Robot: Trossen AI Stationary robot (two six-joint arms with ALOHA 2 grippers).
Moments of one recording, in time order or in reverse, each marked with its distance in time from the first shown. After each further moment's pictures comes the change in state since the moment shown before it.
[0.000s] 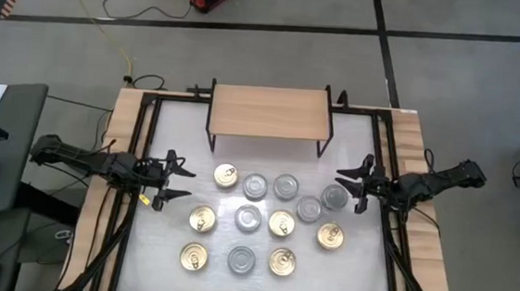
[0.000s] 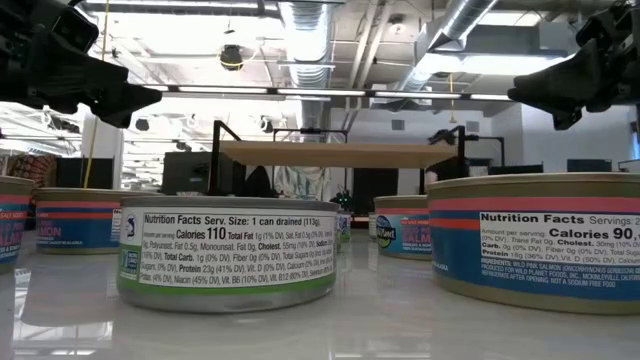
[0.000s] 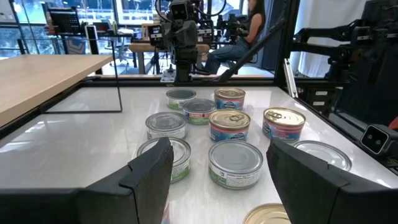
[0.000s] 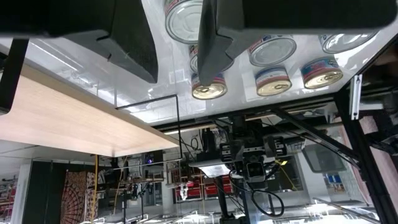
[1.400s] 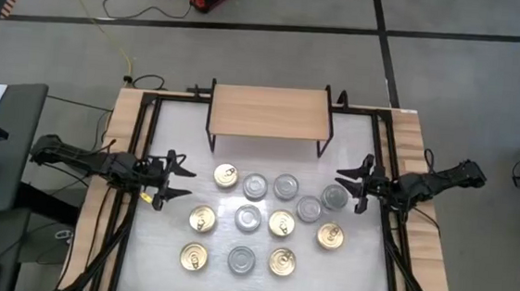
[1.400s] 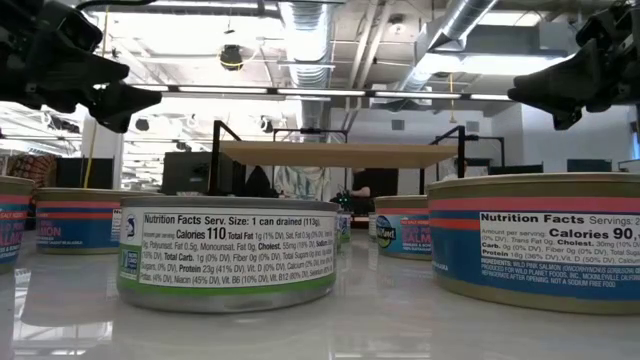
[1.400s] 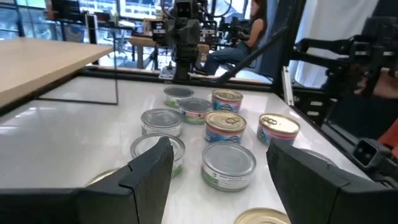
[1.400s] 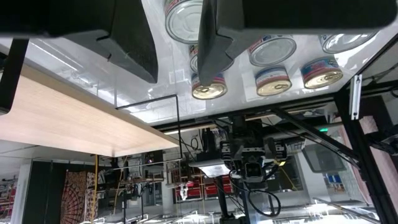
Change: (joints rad) left arm 0.001 0.000 0.000 0.006 -0.021 -0.093; right arm 0.000 0.000 0.000 0.001 0.000 0.001
